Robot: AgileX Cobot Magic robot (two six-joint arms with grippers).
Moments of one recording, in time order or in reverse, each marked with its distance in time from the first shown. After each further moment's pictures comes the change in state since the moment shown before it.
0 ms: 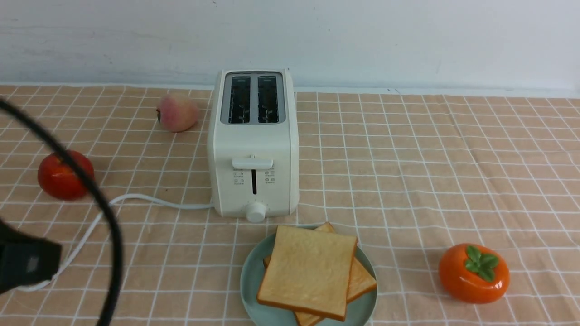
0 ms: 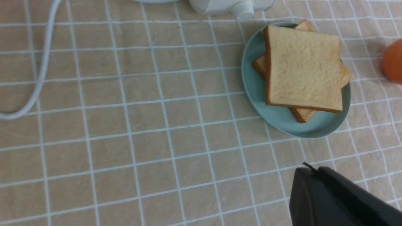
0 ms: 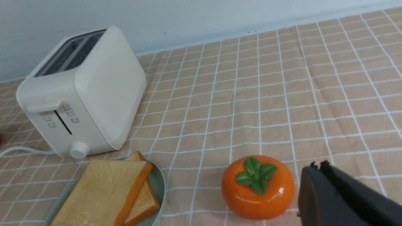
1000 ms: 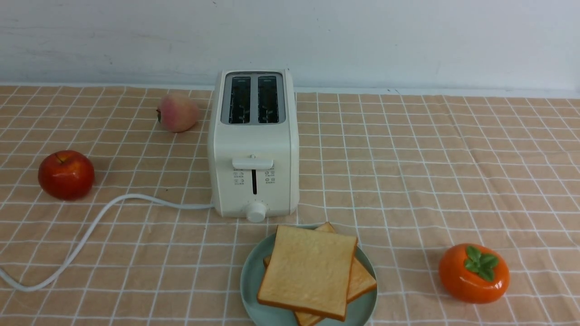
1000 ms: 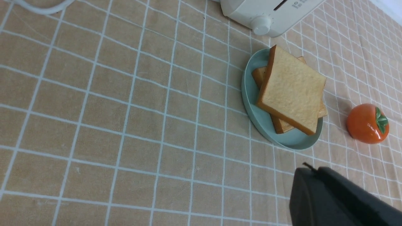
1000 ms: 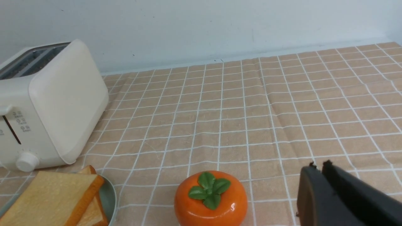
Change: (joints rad) right arm 0.000 -0.137 0.083 -0.185 0.005 0.041; left arm 0.000 -0.422 0.189 0.033 0.065 -0.400
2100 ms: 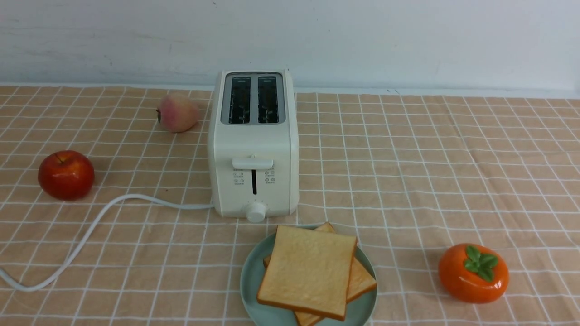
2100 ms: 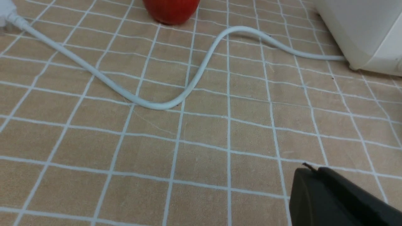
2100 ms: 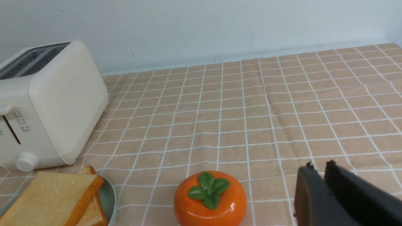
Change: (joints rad) right arm 0.000 0.000 0.000 -0.003 0.000 0.000; left arm 0.256 -0.268 0.739 0.133 -0.724 0.397
